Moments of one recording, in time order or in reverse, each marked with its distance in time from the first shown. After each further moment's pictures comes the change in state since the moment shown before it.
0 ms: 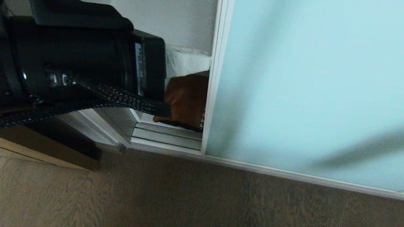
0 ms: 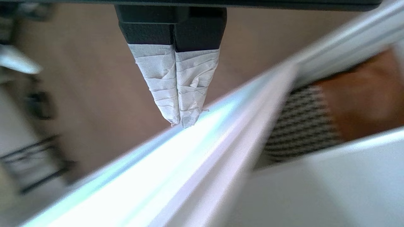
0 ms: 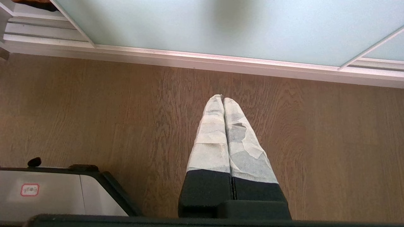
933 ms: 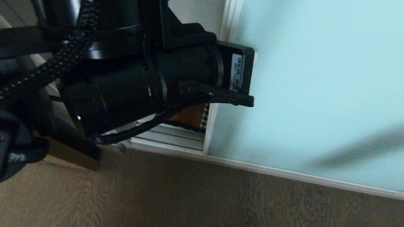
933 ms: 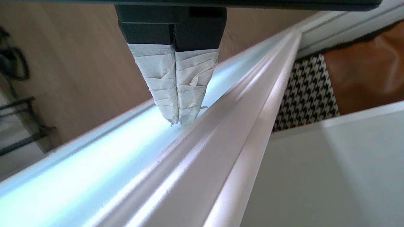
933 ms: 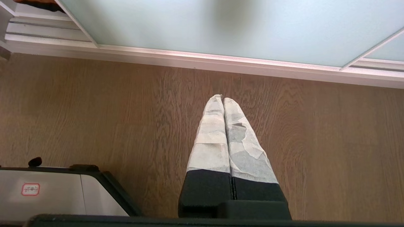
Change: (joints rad) left arm -0.036 0.255 -0.113 -0.277 0.232 0.015; right arm 0.000 0.000 0.000 0.000 0.000 0.000
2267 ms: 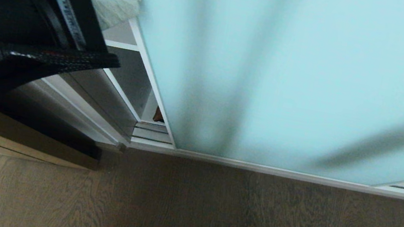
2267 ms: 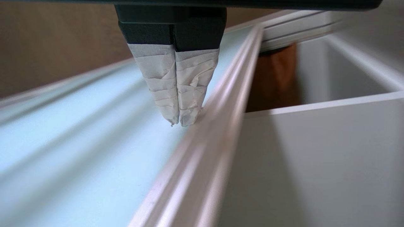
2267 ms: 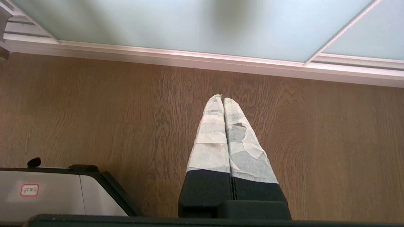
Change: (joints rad) left arm 0.095 -0.391 0.289 -0.002 0.107 0.086; right arm 0.000 0.000 0.000 0.000 0.000 0.000
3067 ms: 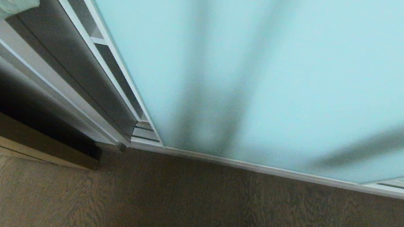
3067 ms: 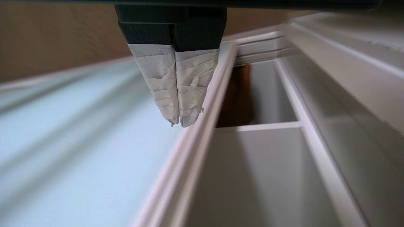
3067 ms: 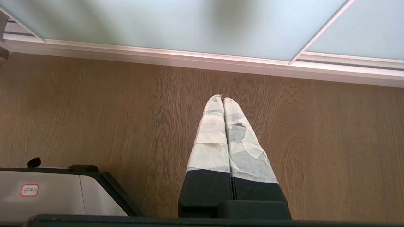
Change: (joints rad) left arm 0.155 -0.264 0.078 0.194 -0.065 -0.005; right arm -0.001 0.000 0.000 0.000 0.000 0.001
